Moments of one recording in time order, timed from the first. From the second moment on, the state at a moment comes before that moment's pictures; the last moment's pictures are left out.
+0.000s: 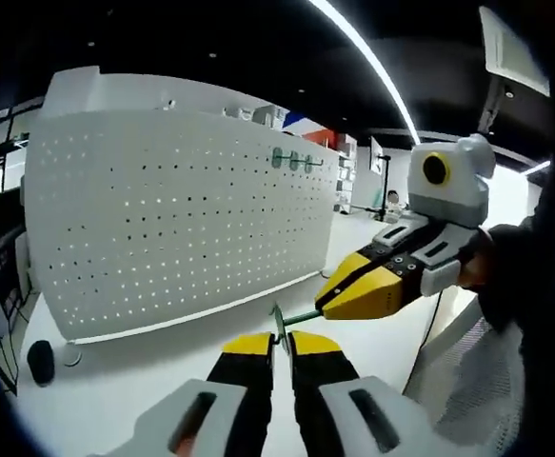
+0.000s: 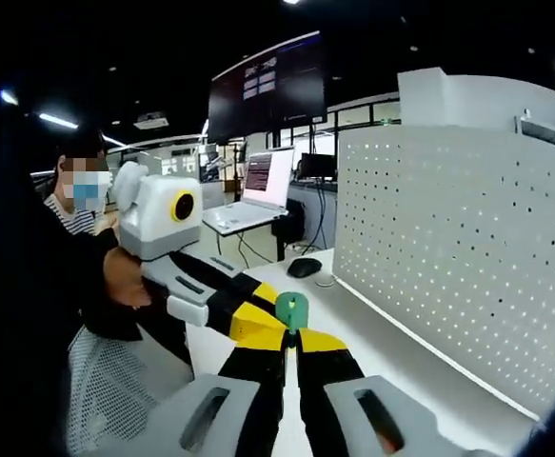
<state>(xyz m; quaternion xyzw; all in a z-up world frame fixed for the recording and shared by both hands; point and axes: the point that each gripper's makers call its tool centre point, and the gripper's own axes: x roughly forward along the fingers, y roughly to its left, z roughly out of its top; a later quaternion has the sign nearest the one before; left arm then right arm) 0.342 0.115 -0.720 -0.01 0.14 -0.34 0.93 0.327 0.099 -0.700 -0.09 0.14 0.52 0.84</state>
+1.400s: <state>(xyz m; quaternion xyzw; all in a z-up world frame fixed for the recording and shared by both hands) 0.348 0.117 -0.710 -0.05 0.15 -0.29 0.94 0.339 0.110 -0.700 -0.21 0.09 0.46 0.86</state>
